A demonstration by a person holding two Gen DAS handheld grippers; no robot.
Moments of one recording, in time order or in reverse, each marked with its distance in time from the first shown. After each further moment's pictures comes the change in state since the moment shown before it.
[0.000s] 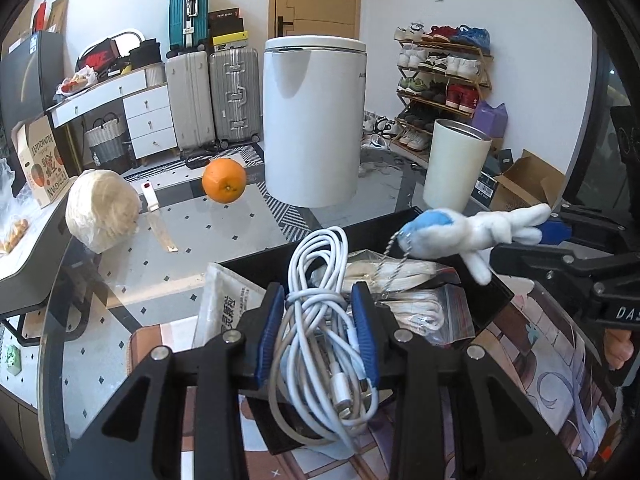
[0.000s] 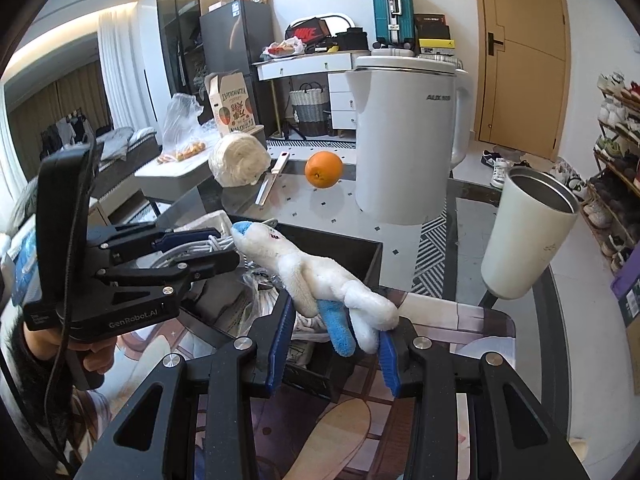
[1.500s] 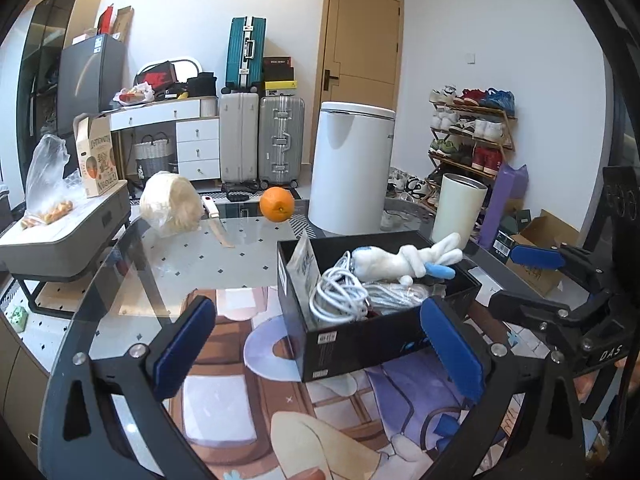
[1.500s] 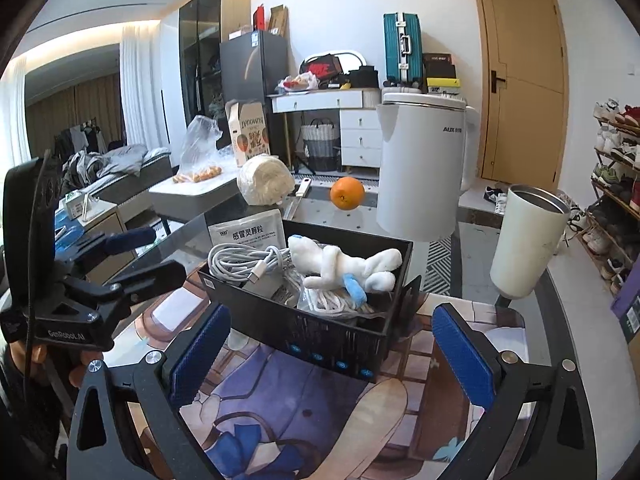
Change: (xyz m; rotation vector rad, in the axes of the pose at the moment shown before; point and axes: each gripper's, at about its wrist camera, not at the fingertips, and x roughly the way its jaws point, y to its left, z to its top) left arm -0.083 0.002 -0.056 -0.129 -0.223 0.107; right arm -0.032 0.038 -0.044 -0.031 -0.166 -0.005
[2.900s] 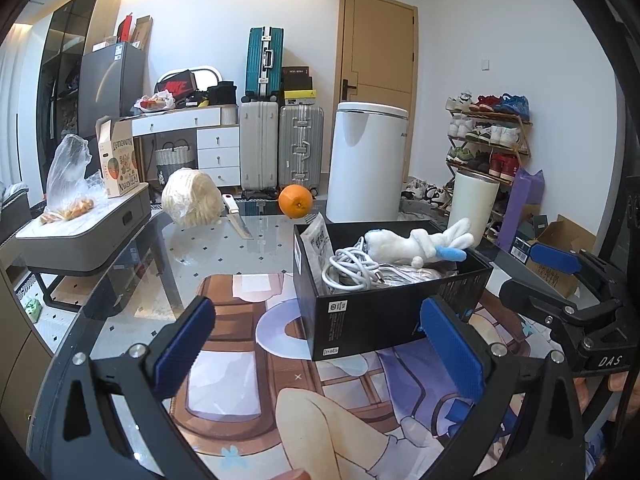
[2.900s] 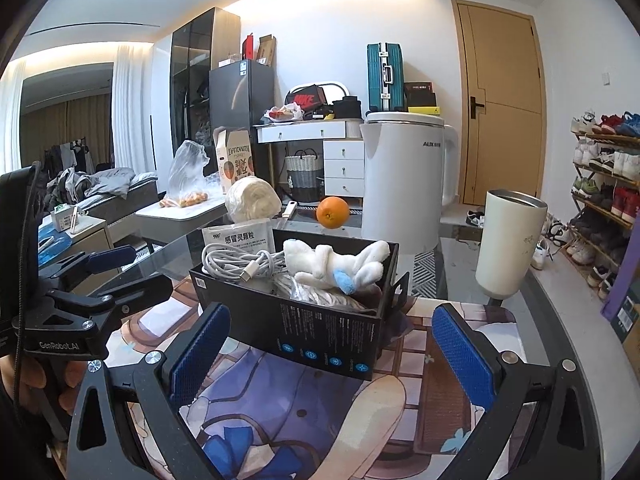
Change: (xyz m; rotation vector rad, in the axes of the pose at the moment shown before) left arm -0.009 -0.006 -0.028 -0.009 -0.047 0.080; right arm -0.010 0.003 -0.029 0.011 -0.122 -0.058
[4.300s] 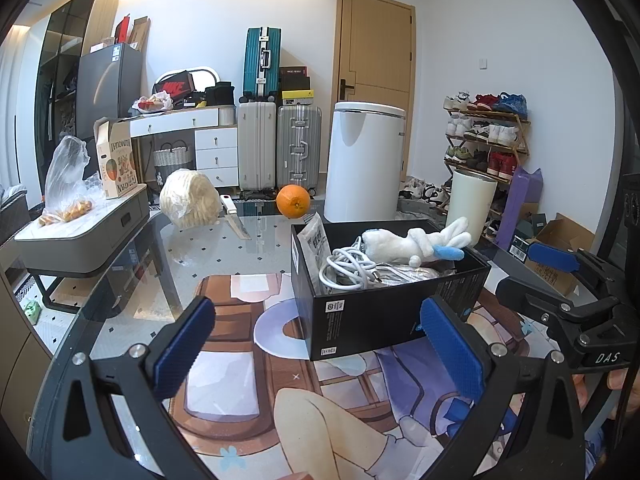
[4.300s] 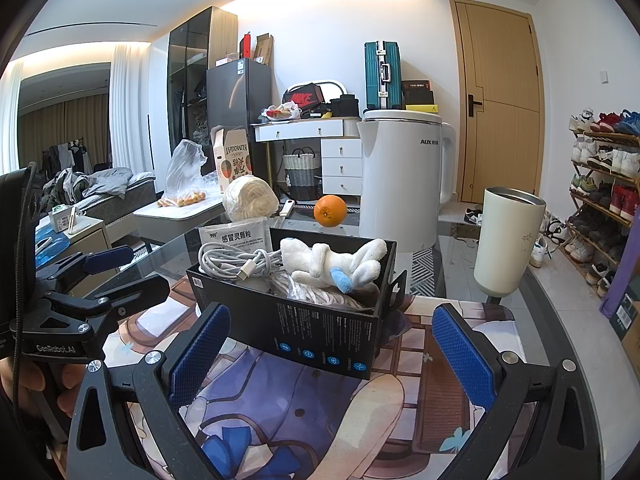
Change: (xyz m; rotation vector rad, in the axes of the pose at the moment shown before) left arm 0.002 0.000 0.001 0.005 0.003 -0.004; right arm 0.002 0.000 0.000 0.001 0.002 -0.004
